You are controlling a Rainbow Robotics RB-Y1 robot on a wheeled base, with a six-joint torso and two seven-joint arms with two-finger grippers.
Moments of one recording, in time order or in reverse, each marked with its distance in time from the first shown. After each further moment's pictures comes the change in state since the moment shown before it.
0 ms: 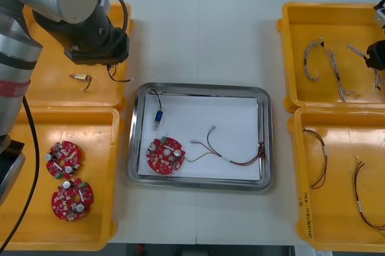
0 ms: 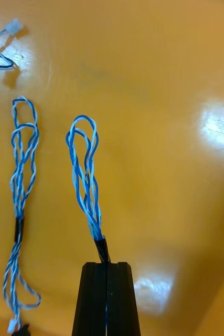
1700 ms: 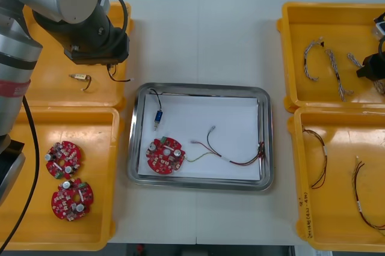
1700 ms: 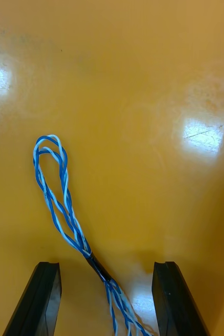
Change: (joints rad) right arm -0.022 0.020 -0.028 0.246 0.011 -0.311 0.085; left arm 0.000 0.000 0.000 0.000 0.000 0.000 0.000
